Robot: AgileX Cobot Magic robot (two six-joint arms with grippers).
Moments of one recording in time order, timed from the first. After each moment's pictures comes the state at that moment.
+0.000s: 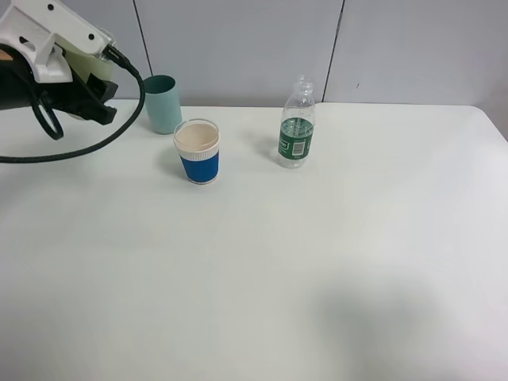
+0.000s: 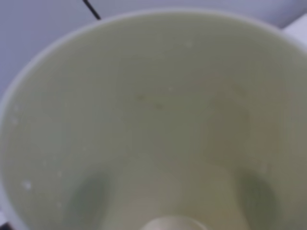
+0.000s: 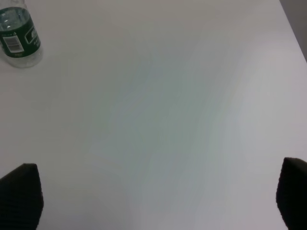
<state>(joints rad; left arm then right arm) -0.24 1.41 -0.66 -0.32 -0.30 0.77 -0.02 0.00 -0.50 0.02 1.06 -0.06</state>
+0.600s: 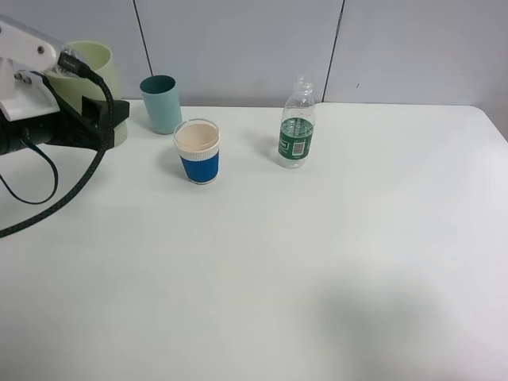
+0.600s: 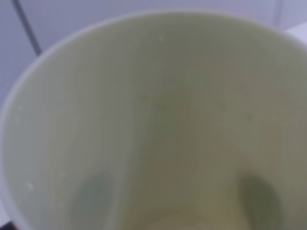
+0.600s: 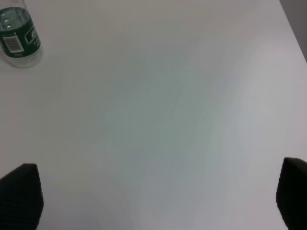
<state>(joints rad) -0.24 1.27 -0.41 0.41 -0.53 -0.19 -0.02 0.00 -0.50 0.02 1.06 -0.06</state>
